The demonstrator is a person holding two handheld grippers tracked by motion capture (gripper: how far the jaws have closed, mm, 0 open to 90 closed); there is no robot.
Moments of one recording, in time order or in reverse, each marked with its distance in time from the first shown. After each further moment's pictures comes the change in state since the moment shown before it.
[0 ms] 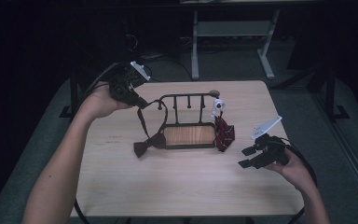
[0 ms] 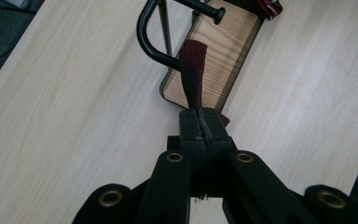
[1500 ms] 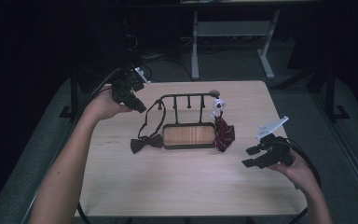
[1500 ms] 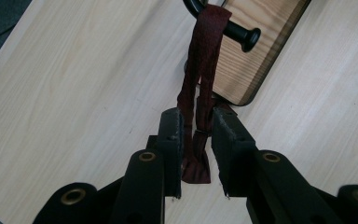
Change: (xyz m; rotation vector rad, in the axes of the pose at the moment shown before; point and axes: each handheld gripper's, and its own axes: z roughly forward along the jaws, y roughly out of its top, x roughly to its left) left arm 0.014 -0.012 0.027 0.071 0.058 -0.064; right arm -0.003 -0.009 -0.009 -0.025 -0.027 0.034
